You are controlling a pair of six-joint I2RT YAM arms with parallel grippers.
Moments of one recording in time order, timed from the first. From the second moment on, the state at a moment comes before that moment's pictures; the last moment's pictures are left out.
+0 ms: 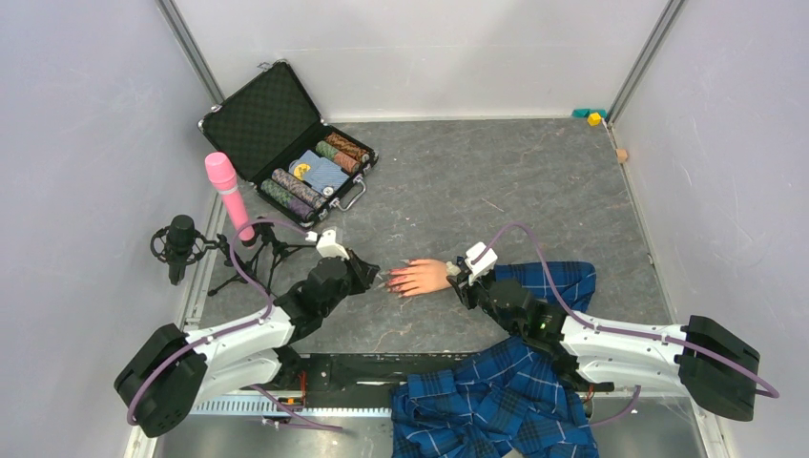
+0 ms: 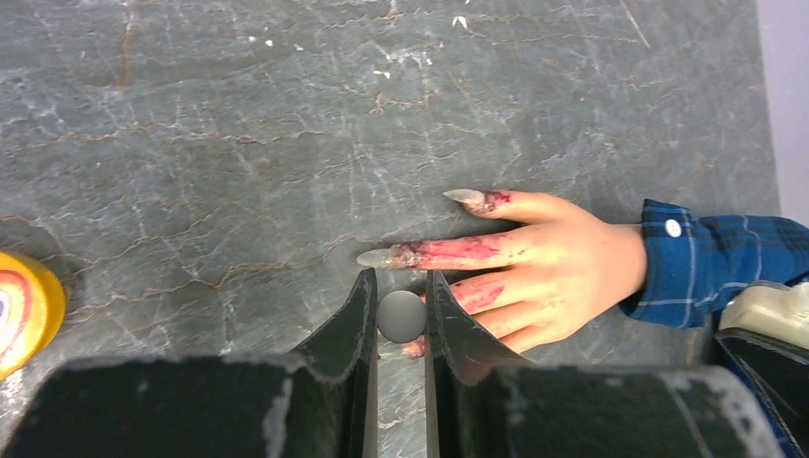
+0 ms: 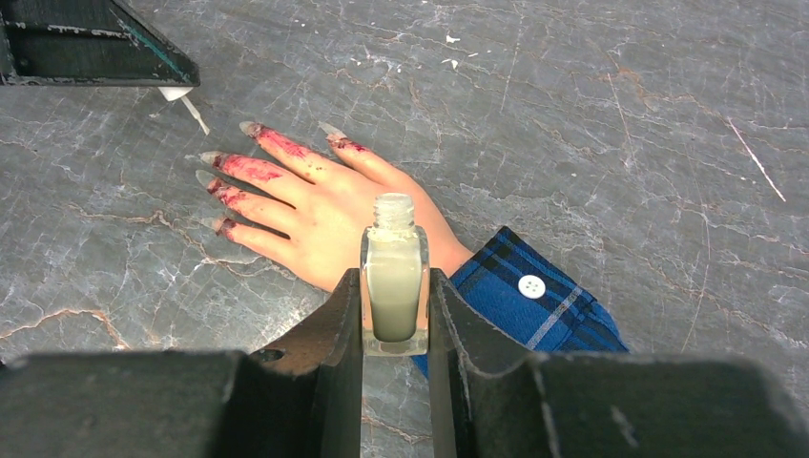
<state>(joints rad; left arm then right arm) -0.74 0.99 0.22 0.32 -0.27 -0.81 1.09 0.95 0.24 0.41 0.43 0.11</state>
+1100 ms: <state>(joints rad) -0.74 1.07 0.22 0.29 -0.28 -0.81 1.09 0.95 0.24 0.41 0.43 0.11</state>
